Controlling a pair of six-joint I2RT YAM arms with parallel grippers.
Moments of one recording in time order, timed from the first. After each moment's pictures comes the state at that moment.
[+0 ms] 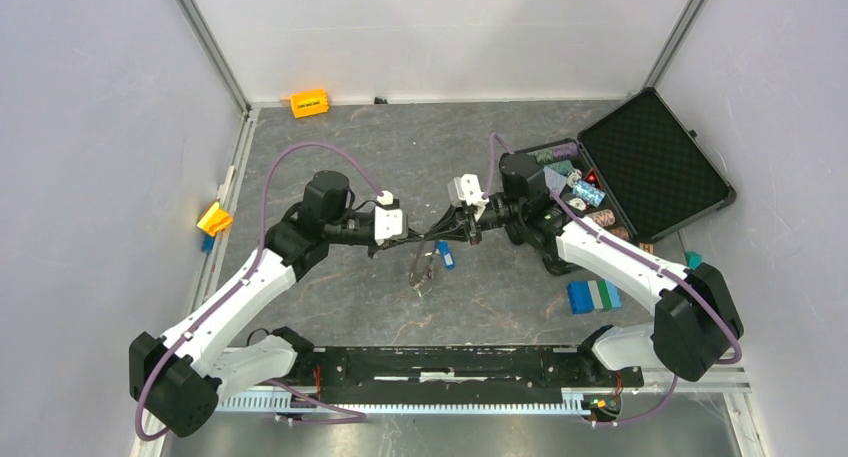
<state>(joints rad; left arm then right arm) -0.54 1.04 0.84 -0.29 0.86 0.70 0.63 1.36 0.92 0.12 -1.07 -0.43</state>
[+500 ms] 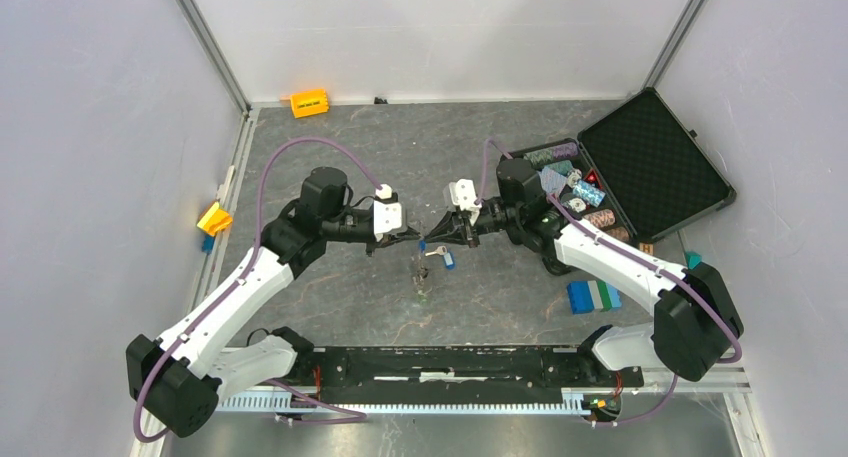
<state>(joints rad) -0.55 1.04 0.90 -0.37 0.84 0.65 0.66 1.36 0.90 0.10 -1.01 -0.46</state>
